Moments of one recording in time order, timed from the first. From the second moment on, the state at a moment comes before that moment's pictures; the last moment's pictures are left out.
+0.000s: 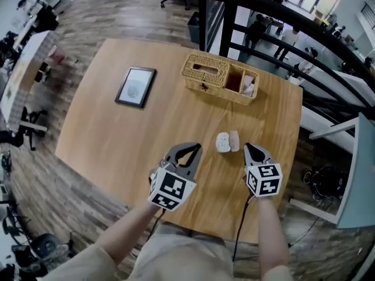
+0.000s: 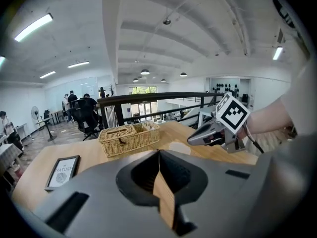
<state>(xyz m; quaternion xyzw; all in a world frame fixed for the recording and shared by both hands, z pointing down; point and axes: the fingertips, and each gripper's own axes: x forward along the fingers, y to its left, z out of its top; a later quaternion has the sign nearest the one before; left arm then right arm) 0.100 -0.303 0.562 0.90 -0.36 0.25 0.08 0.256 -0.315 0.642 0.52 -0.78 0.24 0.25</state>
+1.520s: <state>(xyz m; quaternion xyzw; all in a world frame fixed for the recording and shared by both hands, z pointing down) 0.049 -0.296 0.533 0.89 -0.38 0.25 0.06 0.177 -0.323 0.594 0.47 -0.82 0.22 0.25</state>
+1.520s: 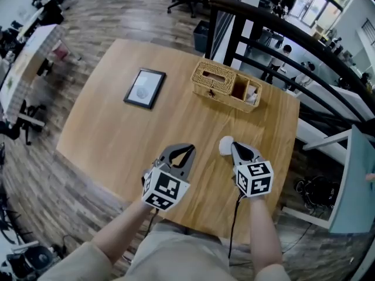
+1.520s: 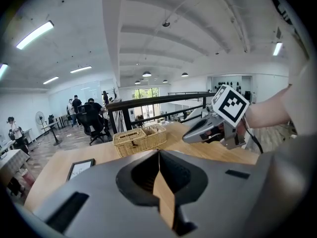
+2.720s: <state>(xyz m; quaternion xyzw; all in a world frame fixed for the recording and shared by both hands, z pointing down) 0.017 -0.220 0.324 0.91 -0.39 0.10 -0.06 0.153 -0.157 0.318 0.50 -0.86 0.05 0.07</state>
